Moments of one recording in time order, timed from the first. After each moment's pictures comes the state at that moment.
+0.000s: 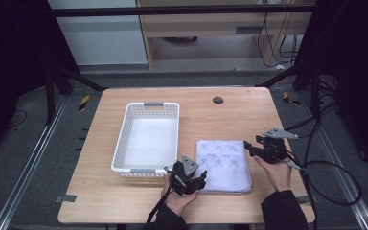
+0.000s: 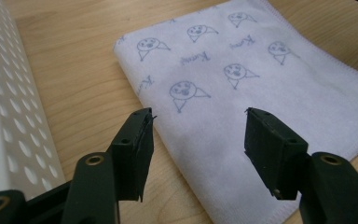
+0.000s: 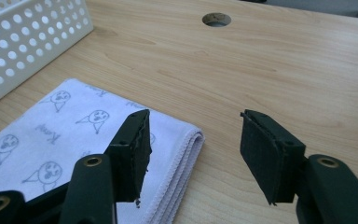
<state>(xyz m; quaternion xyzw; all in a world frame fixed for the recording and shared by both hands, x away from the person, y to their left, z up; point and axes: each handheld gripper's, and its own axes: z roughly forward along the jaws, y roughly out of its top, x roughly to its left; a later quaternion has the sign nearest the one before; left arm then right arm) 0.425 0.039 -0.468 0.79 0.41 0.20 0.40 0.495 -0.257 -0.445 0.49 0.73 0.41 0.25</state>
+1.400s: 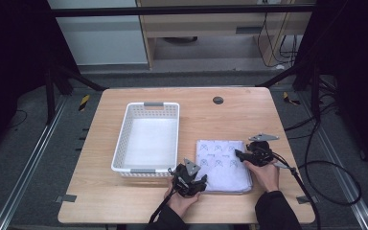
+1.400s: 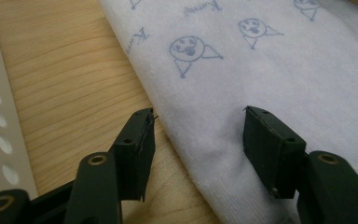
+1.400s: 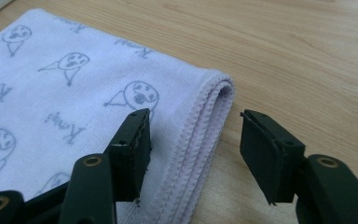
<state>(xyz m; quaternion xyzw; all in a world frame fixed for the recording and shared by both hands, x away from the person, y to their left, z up) 0.432 0.033 -0.497 0.81 0.43 0.17 0.37 0.516 -0.238 -0.494 0.50 0.76 0.36 0.19</state>
